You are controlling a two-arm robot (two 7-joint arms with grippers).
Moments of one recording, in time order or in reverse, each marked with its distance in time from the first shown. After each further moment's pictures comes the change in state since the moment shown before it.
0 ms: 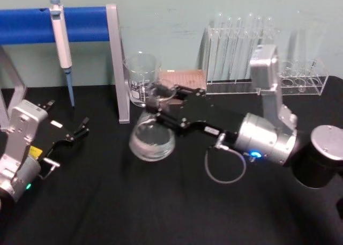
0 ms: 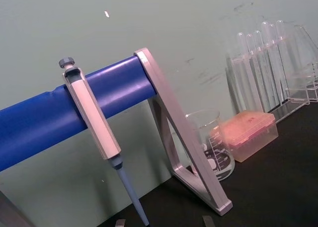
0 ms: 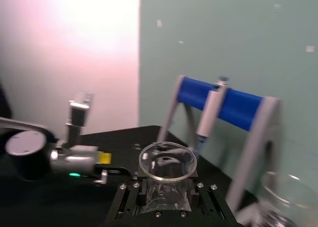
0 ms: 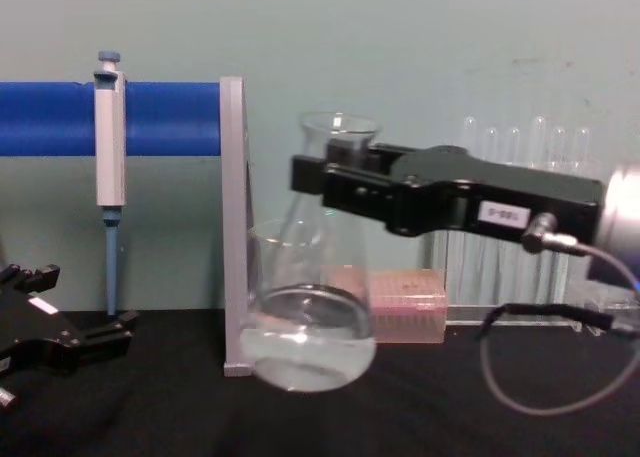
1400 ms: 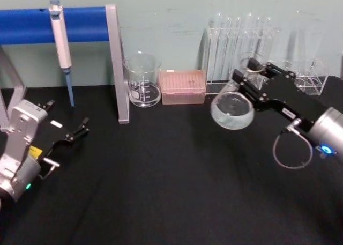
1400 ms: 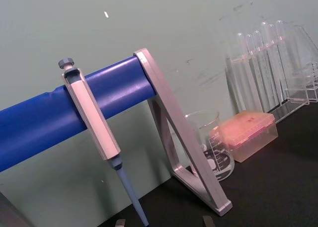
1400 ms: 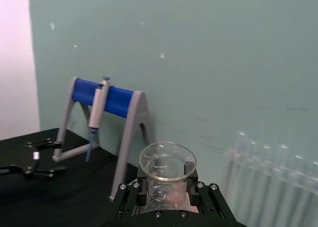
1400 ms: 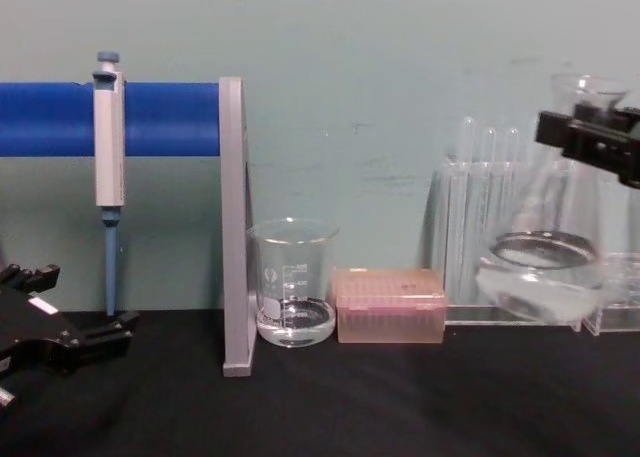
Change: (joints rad) left arm 0.000 0.000 0.000 0.000 0.000 0.000 0.000; right arm -0.199 0.148 0.222 -0.147 0.018 -0.045 -0.266
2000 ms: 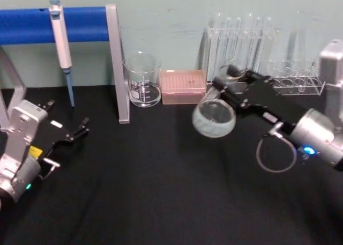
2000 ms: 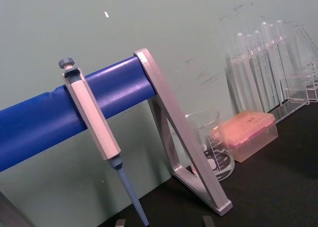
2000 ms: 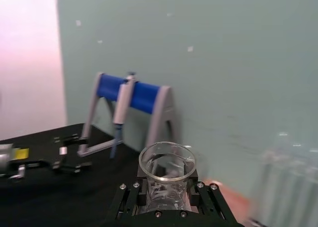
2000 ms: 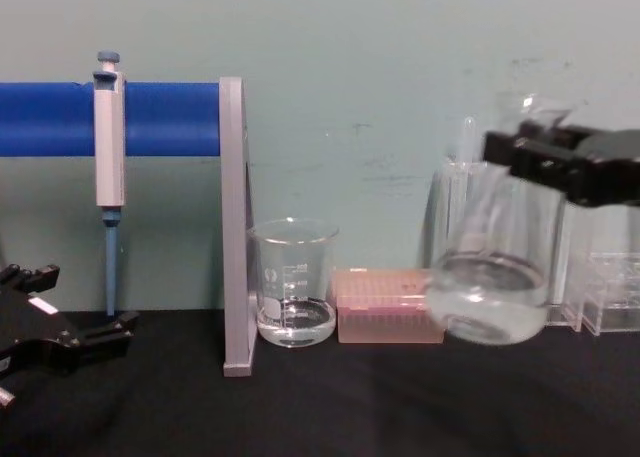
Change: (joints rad) left arm 0.000 0.000 0.000 0.000 0.000 0.000 0.000; right arm 0.045 -0.052 -0.029 0.043 -0.020 0.033 0.086
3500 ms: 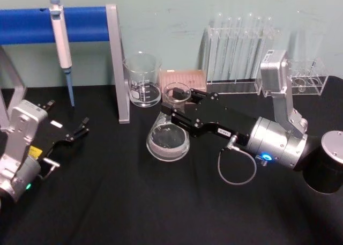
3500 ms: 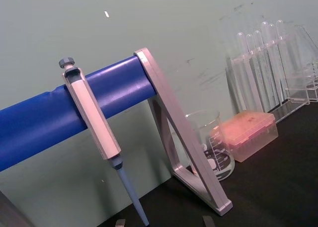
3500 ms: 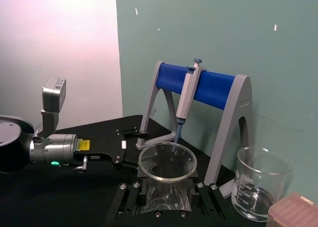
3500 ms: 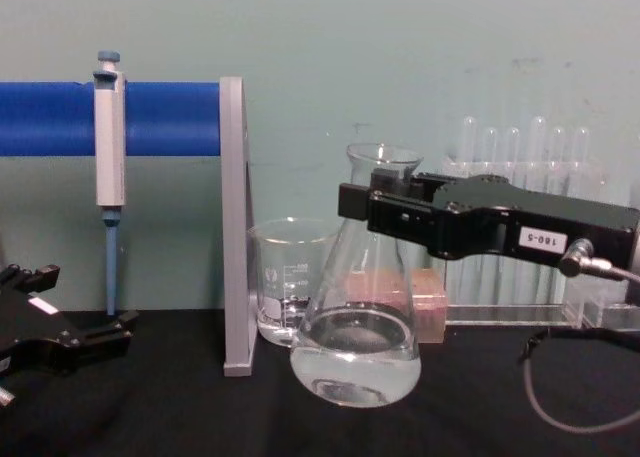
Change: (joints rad) left arm 0.000 0.000 0.000 0.000 0.000 0.000 0.000; right arm 0.142 -0.052 -0.197 0.121 0.040 0.015 0.130
